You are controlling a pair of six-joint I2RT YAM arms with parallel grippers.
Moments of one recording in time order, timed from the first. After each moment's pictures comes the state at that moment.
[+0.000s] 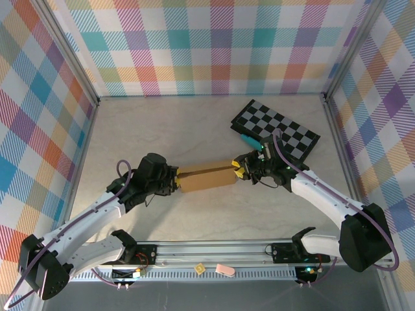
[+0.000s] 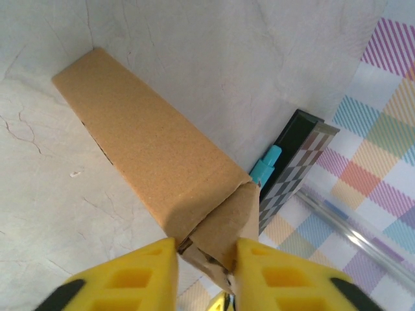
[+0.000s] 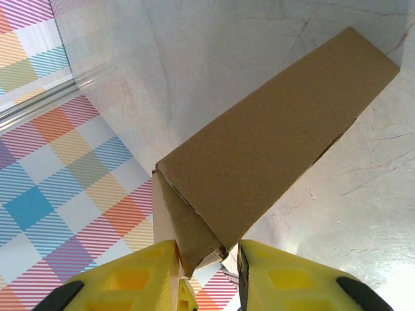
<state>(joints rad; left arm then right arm) -0.64 0.96 0.72 -0.50 -0.02 -2.02 0.49 1.23 0.77 -0.27 -0.43 1.58</state>
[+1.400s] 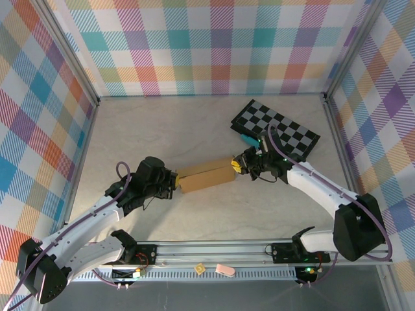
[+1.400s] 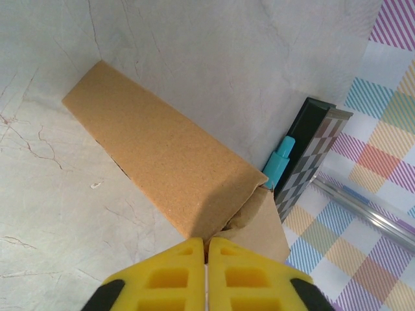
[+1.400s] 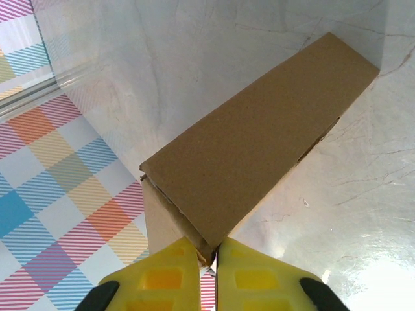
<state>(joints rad) -0.64 0.94 0.67 -0.49 0.00 -1.91 0.48 1.33 0.87 -0.36 -0.45 1.51</state>
